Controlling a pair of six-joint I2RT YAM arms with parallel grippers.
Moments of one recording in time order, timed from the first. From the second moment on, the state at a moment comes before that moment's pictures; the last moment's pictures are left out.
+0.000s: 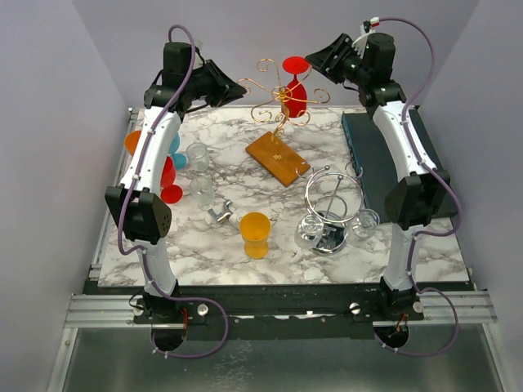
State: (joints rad) left arm -0.18 1.93 2.15 -0.64 0.53 -0.88; right arm 0.19 2.09 2.22 -0.22 -0.42 0.79
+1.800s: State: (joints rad) left arm -0.22 1.91 2.15 -0.64 0.52 -0.84; right arm 0.20 2.00 2.14 -0.29 -0.38 0.97
